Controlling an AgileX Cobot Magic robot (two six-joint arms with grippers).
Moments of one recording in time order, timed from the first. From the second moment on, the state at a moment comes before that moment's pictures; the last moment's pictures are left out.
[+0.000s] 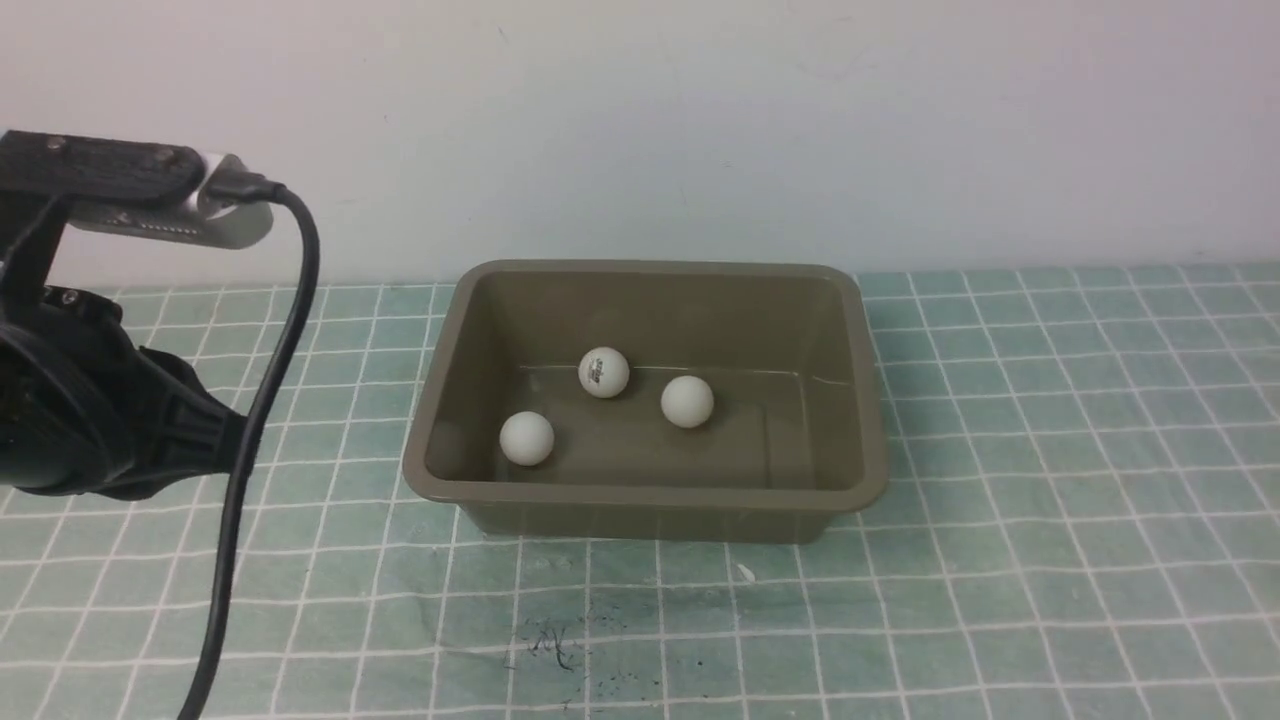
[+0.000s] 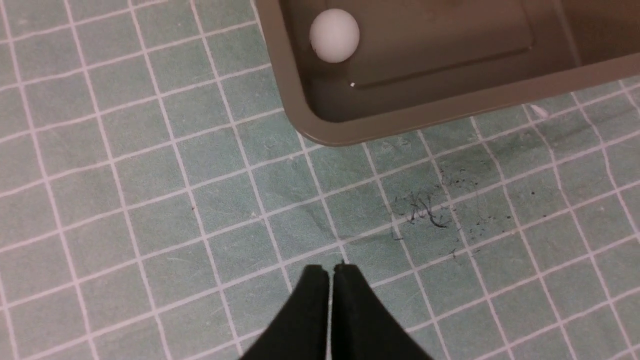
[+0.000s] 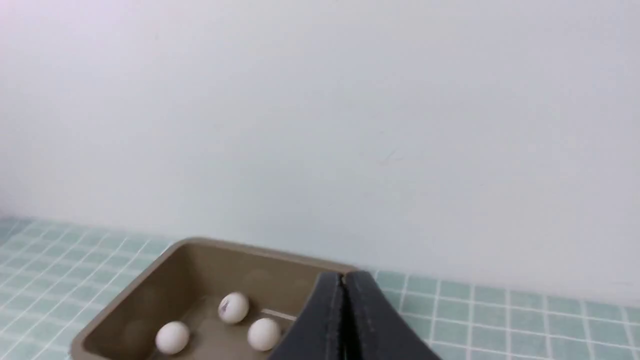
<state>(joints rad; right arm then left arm) 0.32 0.40 -0.82 -0.05 0.68 0.20 -0.13 1.08 -1.00 -0.29 0.96 0.22</state>
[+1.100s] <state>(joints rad) 0.32 -0.01 -0.44 -0.29 0.60 0.43 -0.13 -0.02 -0.48 -0.40 0.71 0.30</state>
